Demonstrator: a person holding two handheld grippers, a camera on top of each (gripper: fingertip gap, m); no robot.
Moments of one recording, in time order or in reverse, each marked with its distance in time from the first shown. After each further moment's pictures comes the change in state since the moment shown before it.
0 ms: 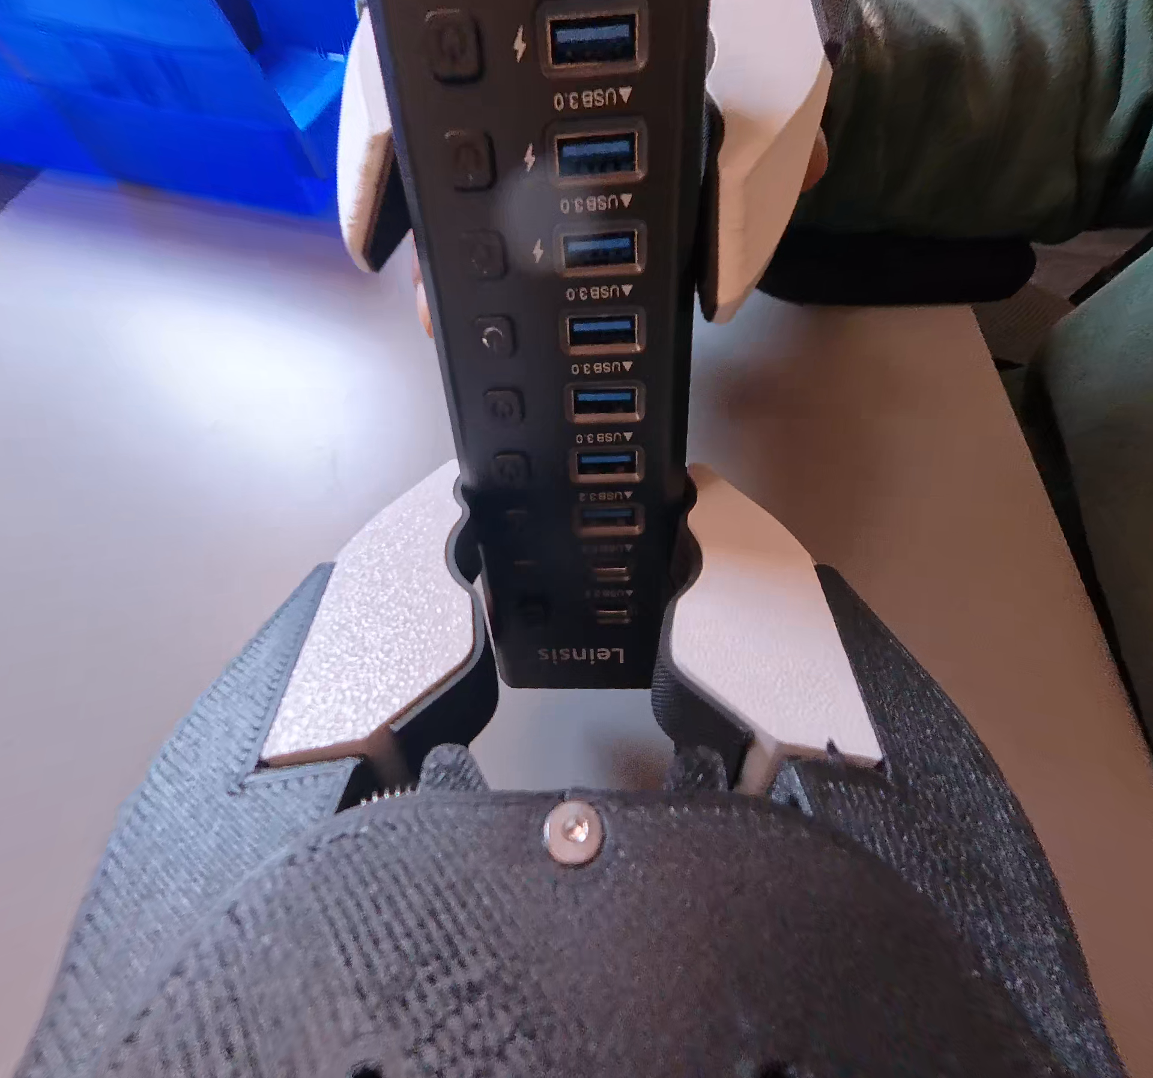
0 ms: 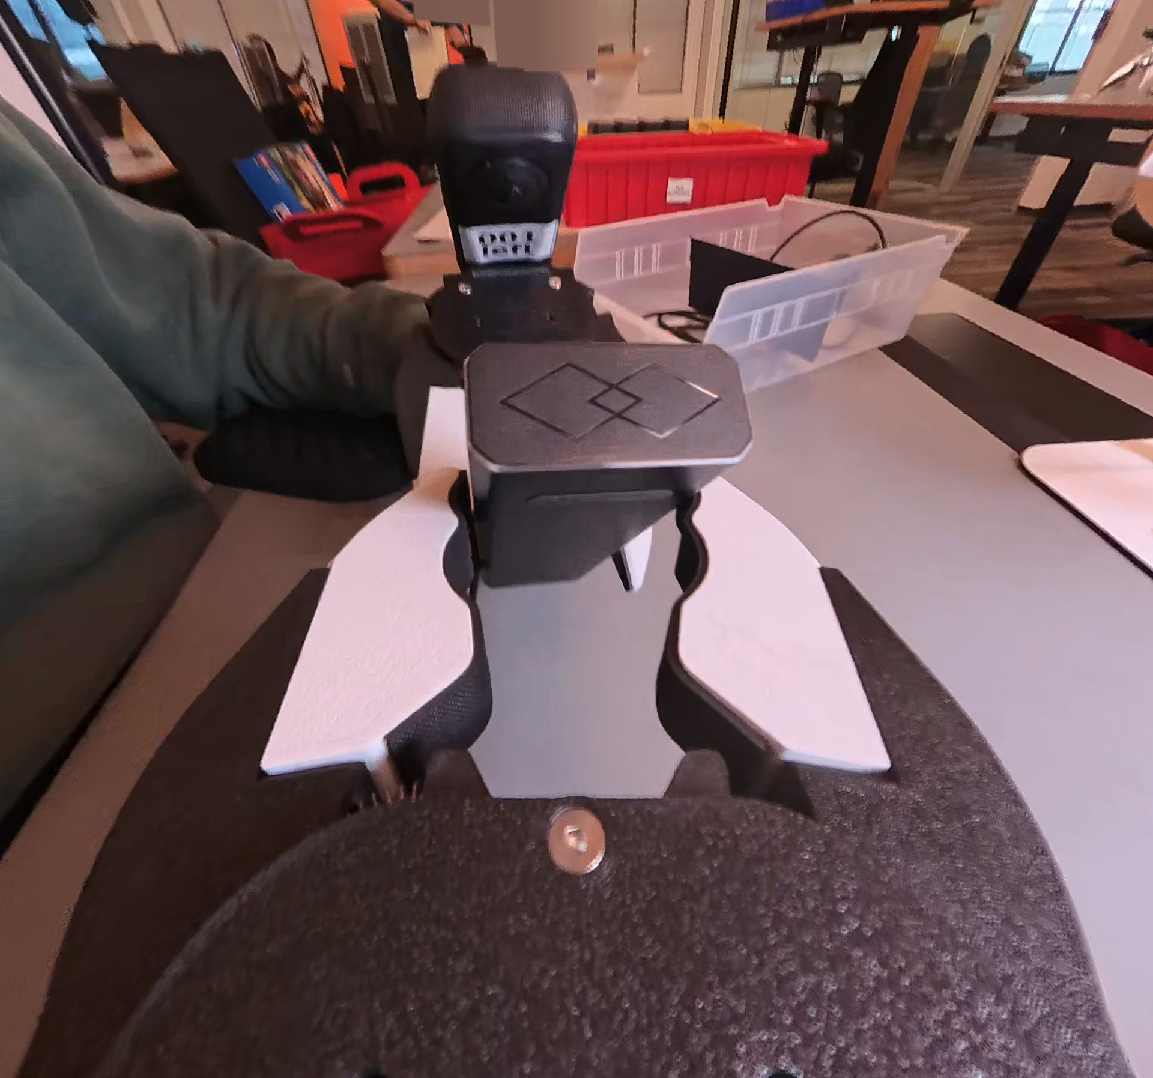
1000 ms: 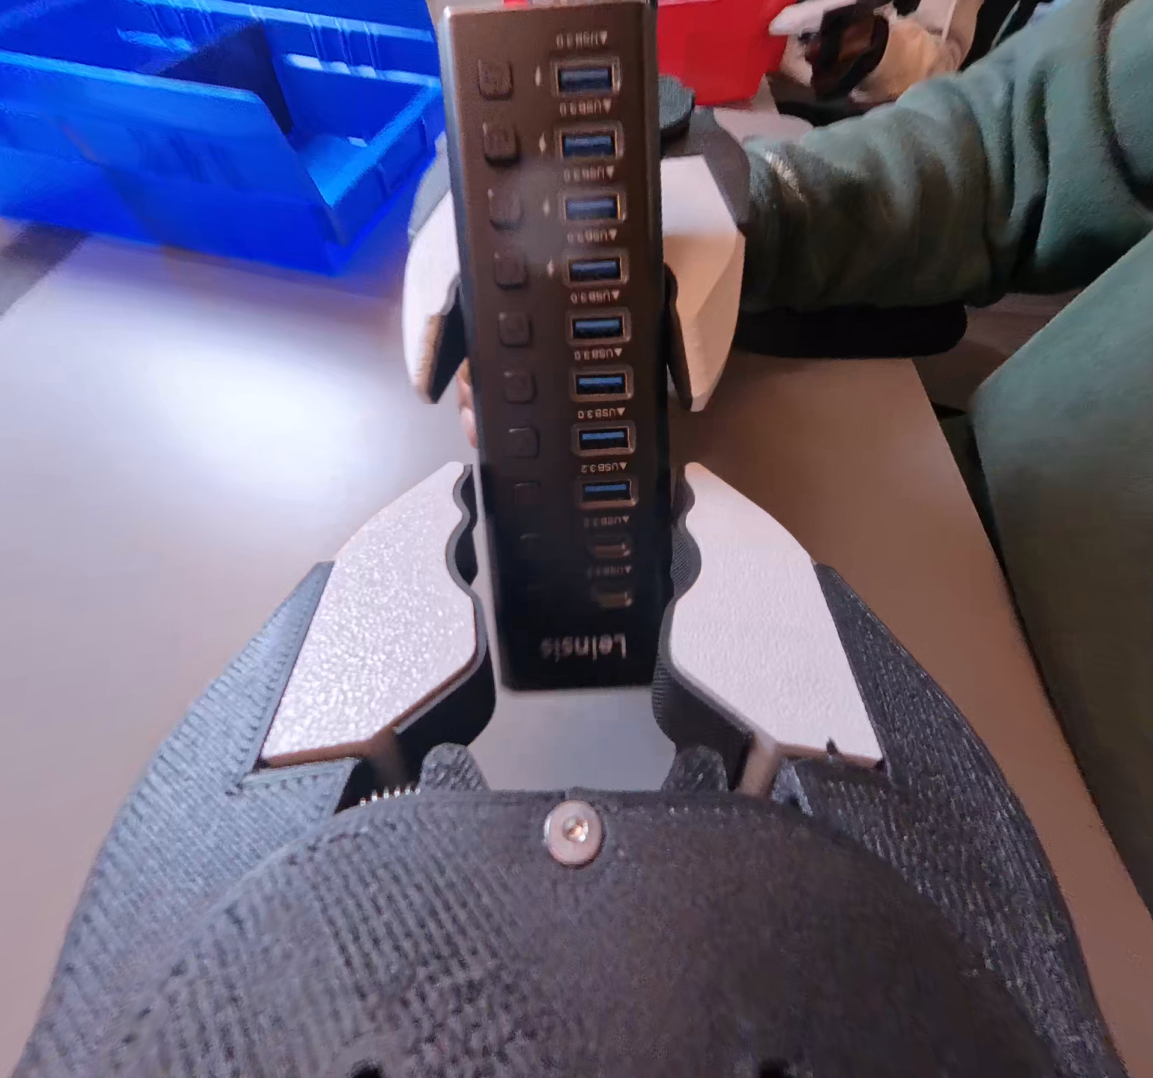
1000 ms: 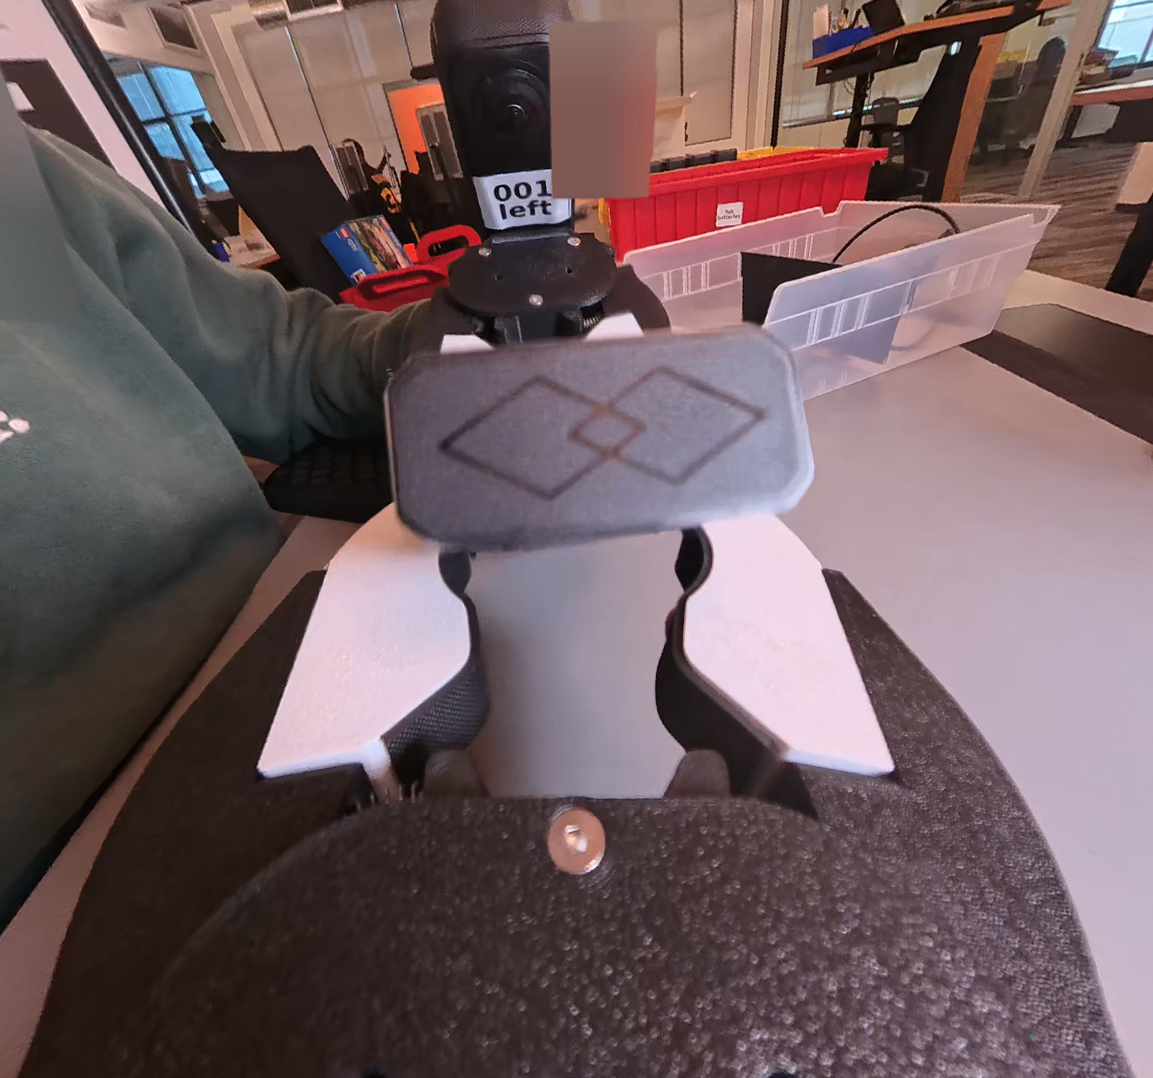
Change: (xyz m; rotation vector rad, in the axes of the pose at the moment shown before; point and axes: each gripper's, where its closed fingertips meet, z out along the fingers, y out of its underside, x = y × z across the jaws) left arm 0.005 -0.018 -0.021 0.100 0.010 -0.011; right arm -0.007 0.009 0.009 0.090 -0.097 0.098
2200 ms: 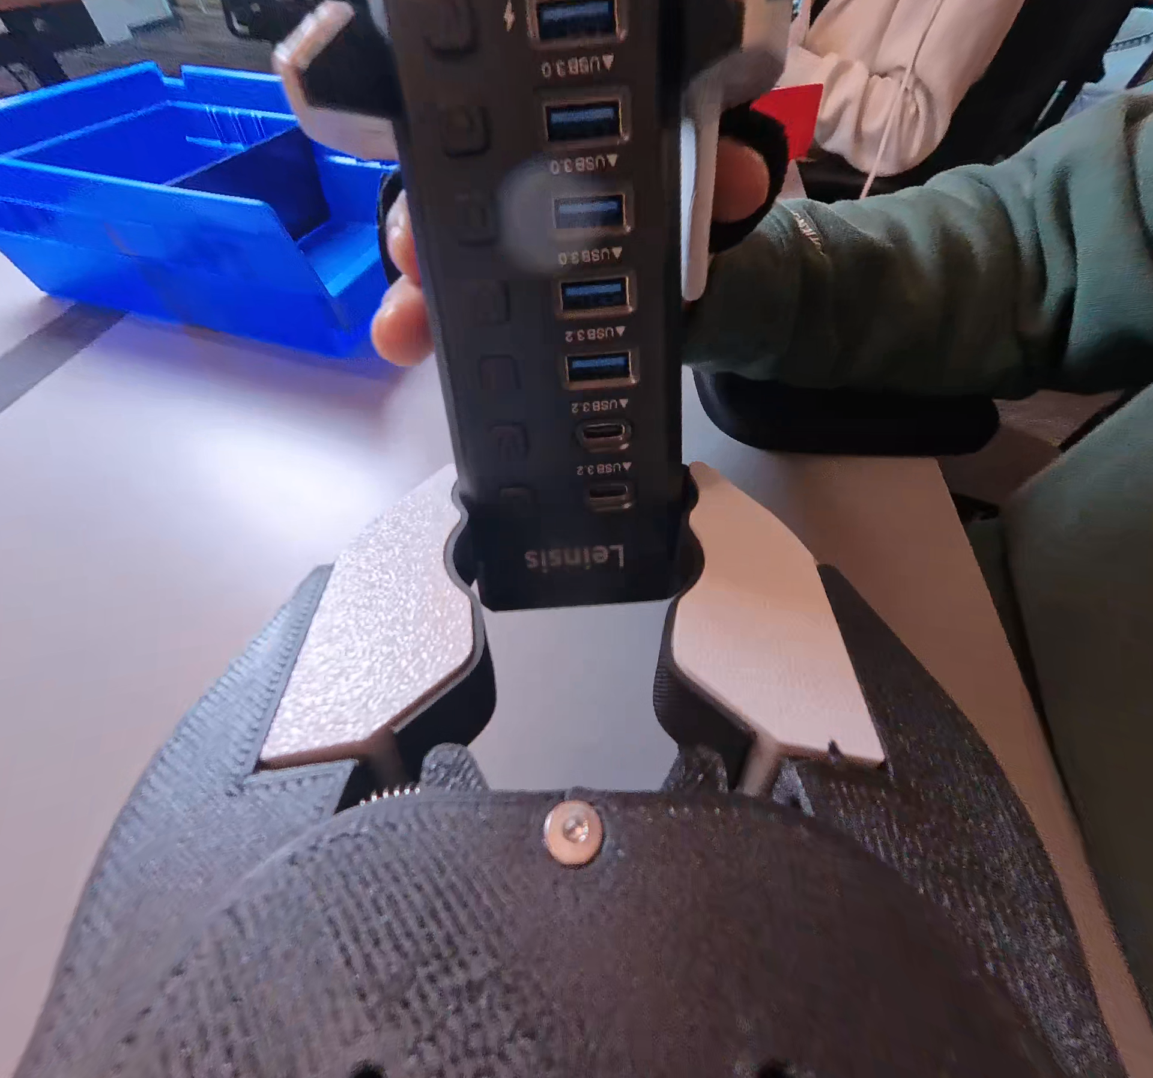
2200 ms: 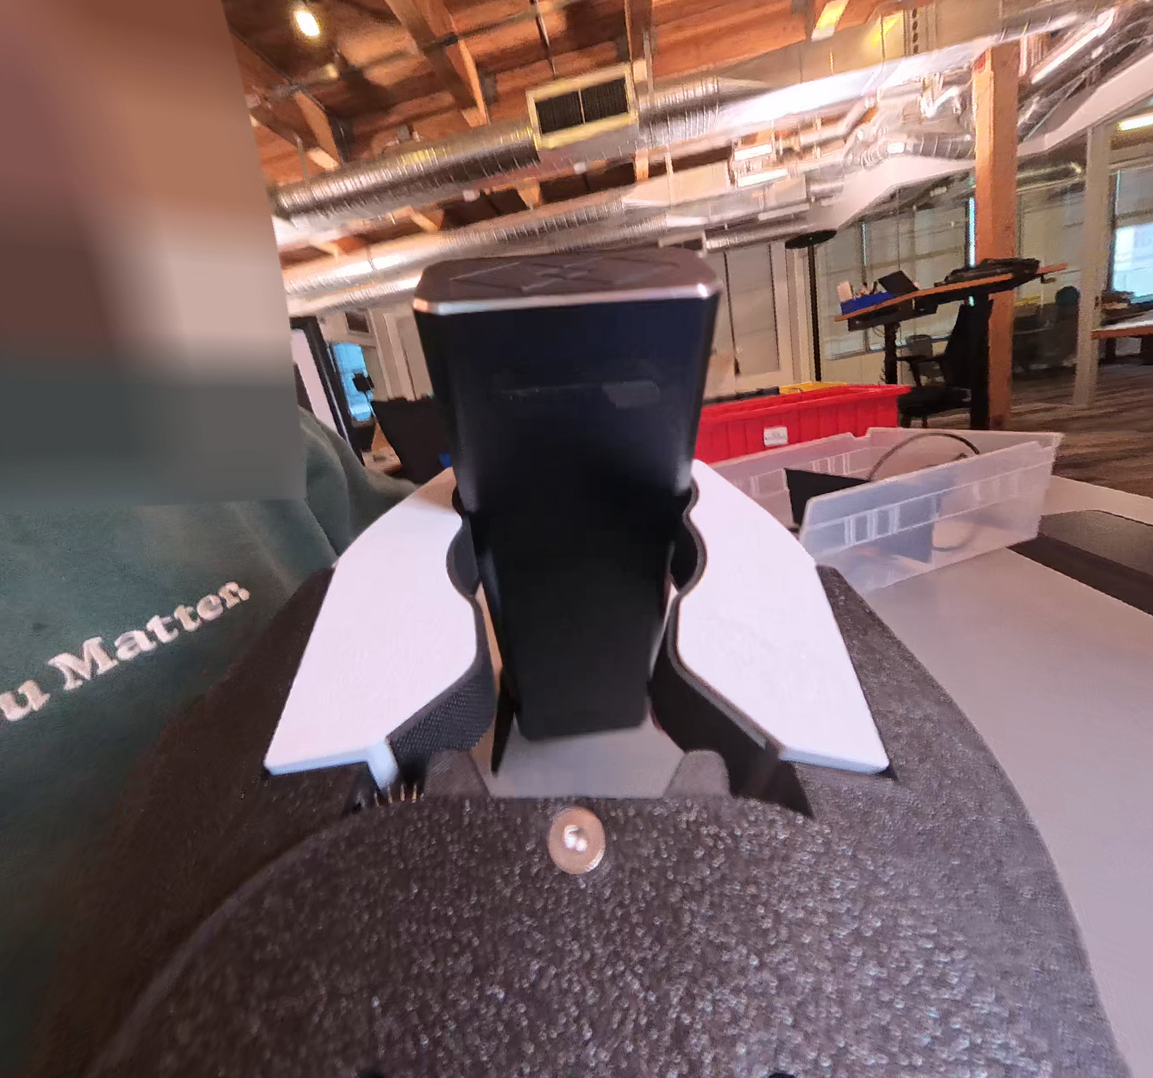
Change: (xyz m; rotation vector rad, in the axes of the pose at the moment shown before) left arm 0.016 -0.028 0.037 0.089 -0.084 -0.001; right arm -0.019 -0.076 -0.042 0.374 -0.129 0.052
